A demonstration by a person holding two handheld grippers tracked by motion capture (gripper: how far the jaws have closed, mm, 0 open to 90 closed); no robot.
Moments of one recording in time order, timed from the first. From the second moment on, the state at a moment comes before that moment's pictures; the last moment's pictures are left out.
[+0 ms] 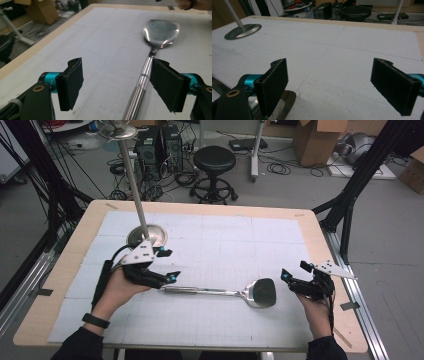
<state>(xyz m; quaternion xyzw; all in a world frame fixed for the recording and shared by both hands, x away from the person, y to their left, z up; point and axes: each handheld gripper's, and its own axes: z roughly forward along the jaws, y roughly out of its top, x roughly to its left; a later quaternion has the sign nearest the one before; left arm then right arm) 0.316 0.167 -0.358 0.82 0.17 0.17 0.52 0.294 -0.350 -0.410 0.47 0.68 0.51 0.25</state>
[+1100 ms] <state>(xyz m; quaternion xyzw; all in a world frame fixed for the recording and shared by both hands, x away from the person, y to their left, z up) 0.291 0.285 -0.394 0.72 0.31 0.24 0.57 0.298 -0.341 -0.414 0.45 0.70 0.50 0.25</state>
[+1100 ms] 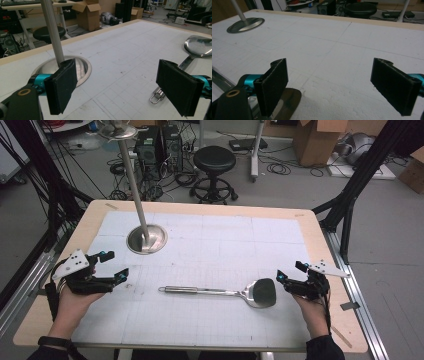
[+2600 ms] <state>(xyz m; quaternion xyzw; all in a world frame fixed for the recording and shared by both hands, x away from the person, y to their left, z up) 0.288 0.290 -0.393 0.73 0.30 0.22 0.57 0.337 -0.220 -0.395 0.23 0.84 0.48 0.09</state>
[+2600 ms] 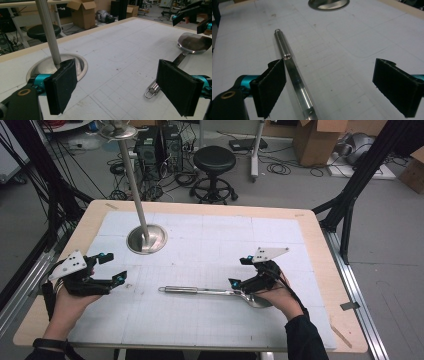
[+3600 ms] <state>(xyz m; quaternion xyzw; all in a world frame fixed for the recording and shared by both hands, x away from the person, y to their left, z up) 0.288 0.287 -0.395 0.74 0.29 0.22 0.57 0.338 -0.170 -0.428 0.12 0.93 0.35 0.02</state>
